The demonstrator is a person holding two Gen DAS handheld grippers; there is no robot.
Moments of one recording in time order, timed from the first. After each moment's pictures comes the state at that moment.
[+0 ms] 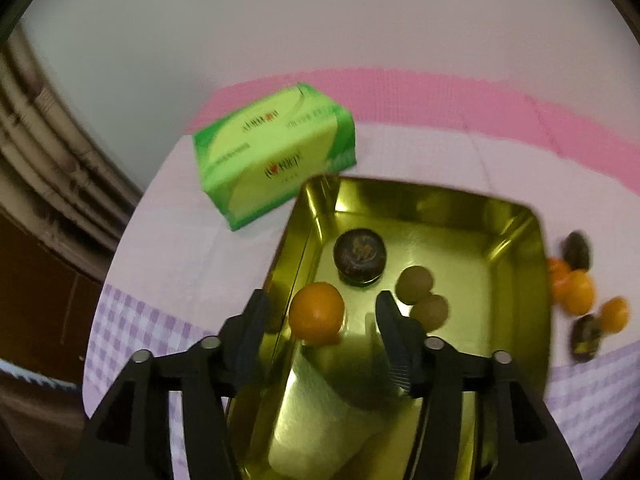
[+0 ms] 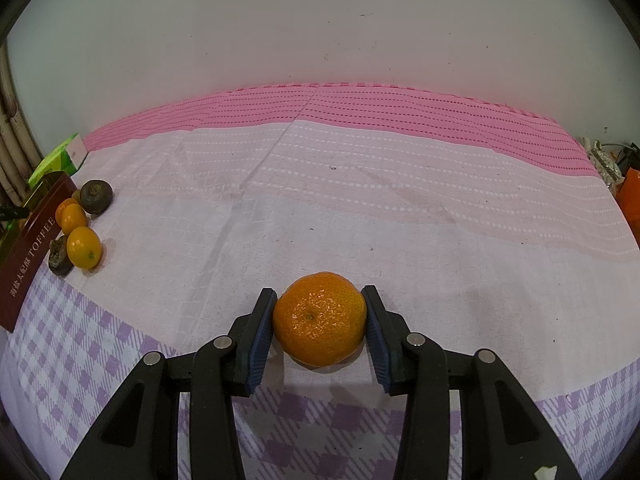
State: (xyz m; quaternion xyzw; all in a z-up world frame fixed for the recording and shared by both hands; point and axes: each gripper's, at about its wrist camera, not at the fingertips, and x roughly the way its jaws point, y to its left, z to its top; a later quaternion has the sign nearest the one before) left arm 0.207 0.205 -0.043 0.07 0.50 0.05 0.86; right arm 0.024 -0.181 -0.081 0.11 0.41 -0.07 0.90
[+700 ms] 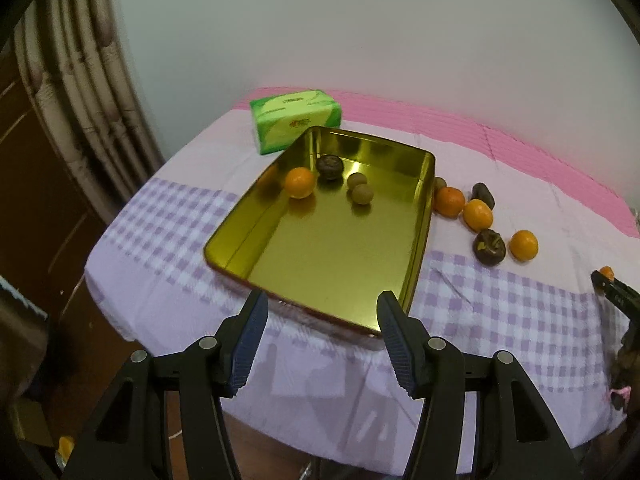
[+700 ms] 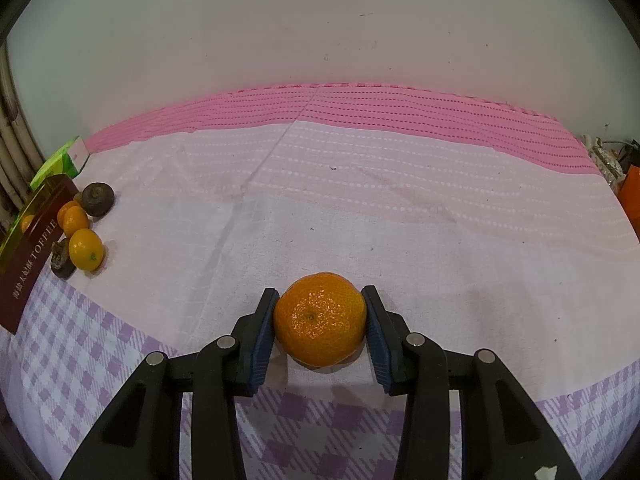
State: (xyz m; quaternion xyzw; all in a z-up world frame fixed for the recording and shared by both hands) left arm 0.021 0.163 -0.005 -0.01 0.44 0.09 0.89; right arm 0.024 -0.179 -0.079 0.11 0.41 -0.07 0.90
